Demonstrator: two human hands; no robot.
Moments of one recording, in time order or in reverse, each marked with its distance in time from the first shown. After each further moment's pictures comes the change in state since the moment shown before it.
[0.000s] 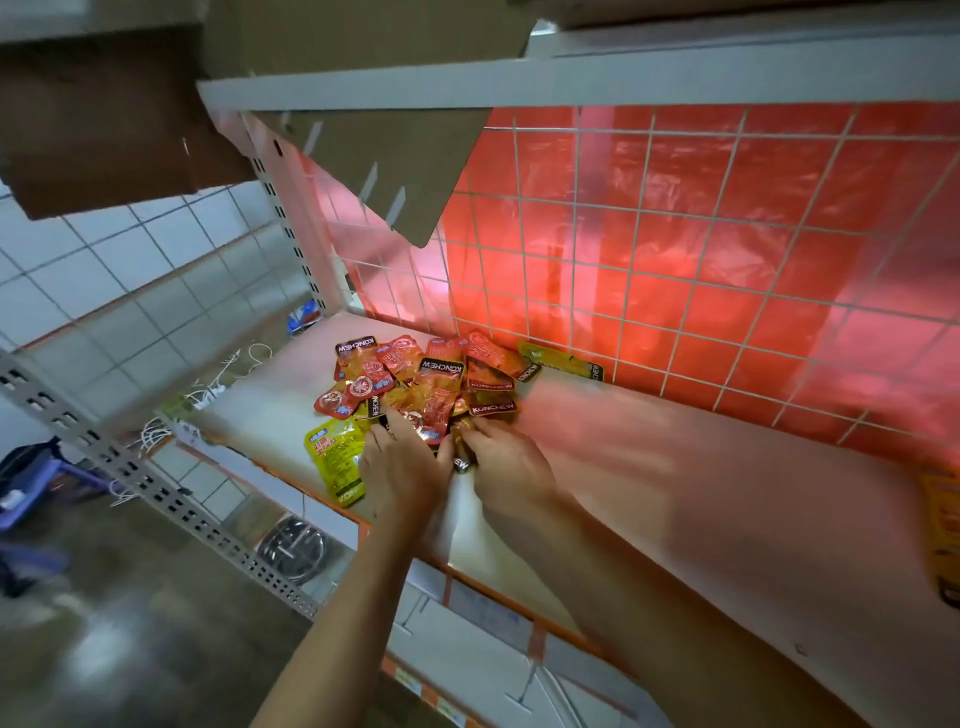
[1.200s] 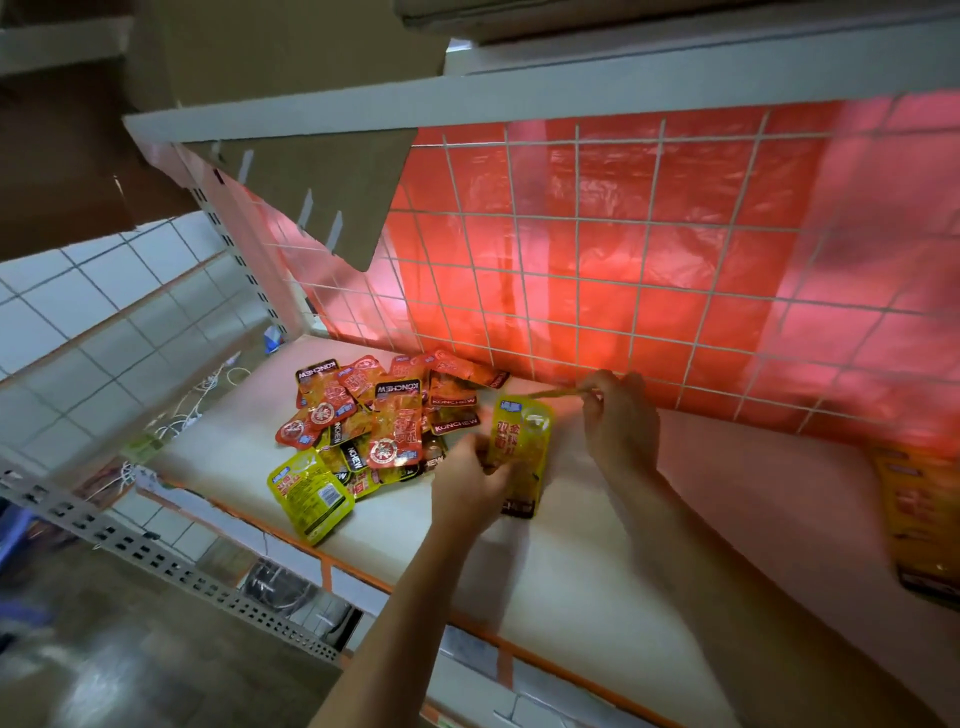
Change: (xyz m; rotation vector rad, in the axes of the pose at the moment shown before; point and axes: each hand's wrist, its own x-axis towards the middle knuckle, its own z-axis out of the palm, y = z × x) left_hand -0.029 0.080 0.014 -0.547 -0.246 0.201; right_hand -0.013 0.112 -0.076 0.146 0.587 0.394
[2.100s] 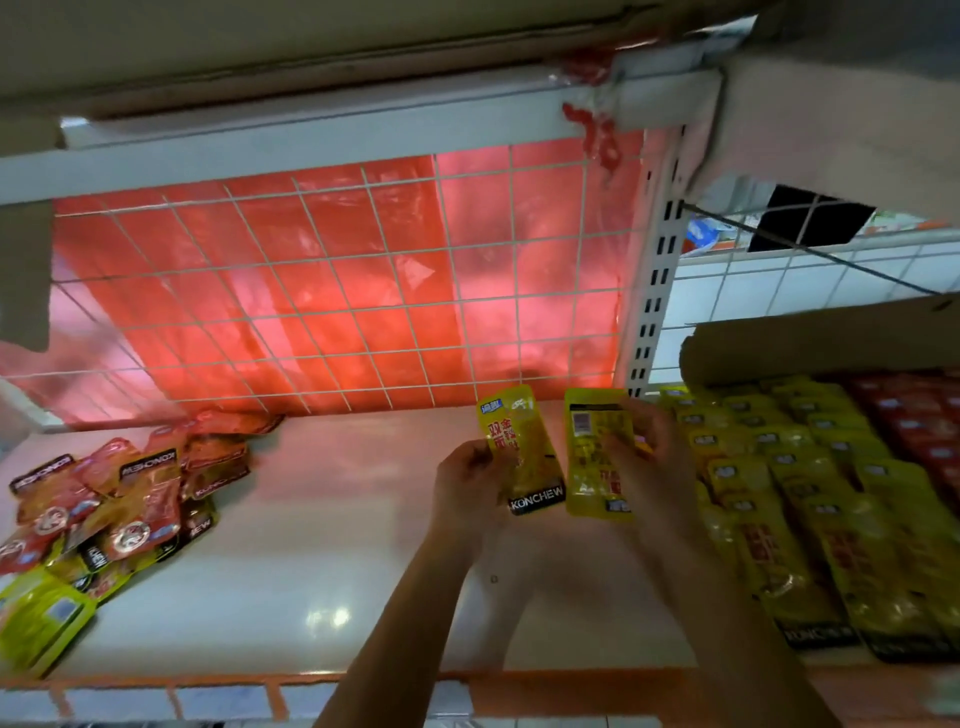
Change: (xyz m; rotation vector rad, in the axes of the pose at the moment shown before) left_hand -0.096 0.156 0.148 -0.797 -0.464 -0.183; right_hand -0.101 0.133 -0.222 0.558 0.383 0.359
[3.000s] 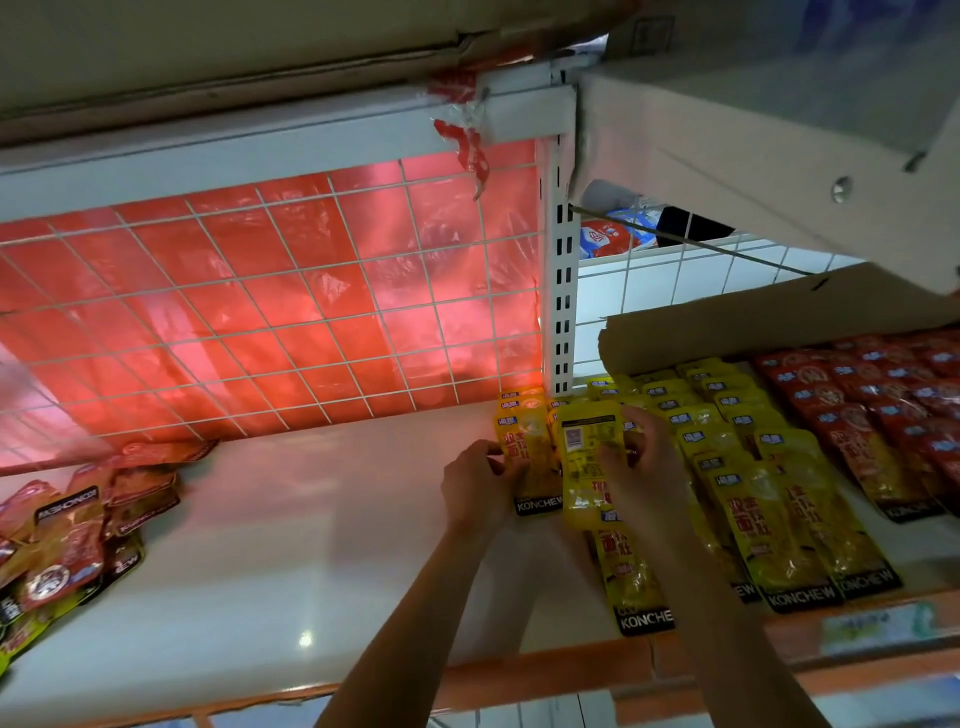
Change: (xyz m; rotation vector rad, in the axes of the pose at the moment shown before) left_hand 0.009 -0.026 0.066 0.858 0.039 0.229; right_hand -0.006 -0.001 -0.067 -0.163 0.060 0.137
